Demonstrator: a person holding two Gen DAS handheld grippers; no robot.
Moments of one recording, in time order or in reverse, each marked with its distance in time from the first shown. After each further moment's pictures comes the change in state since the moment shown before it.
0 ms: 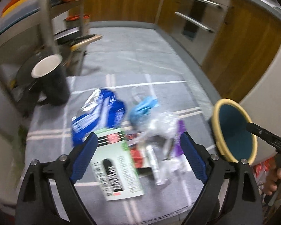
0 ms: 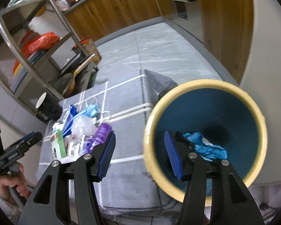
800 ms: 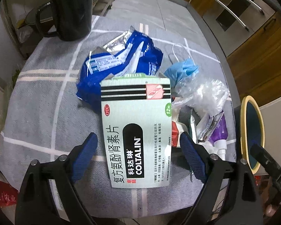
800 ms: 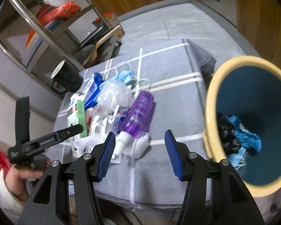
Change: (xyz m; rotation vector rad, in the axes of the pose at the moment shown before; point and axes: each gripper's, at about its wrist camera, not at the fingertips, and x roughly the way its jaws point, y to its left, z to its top) left arm 0.071 0.049 -0.043 -0.249 0.242 0.001; right arm 0.058 0.069 -0.033 -0.071 0.174 0.140
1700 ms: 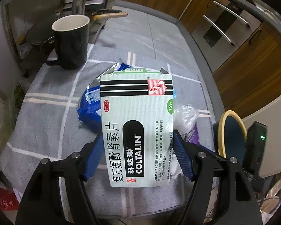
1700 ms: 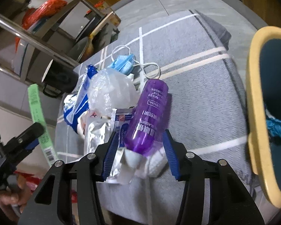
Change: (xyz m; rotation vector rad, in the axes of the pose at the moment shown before) left arm -0.060 -0.010 0.011 0.016 -0.144 -0.071; right arm 0.073 -0.005 0.014 0.135 0.103 0.076
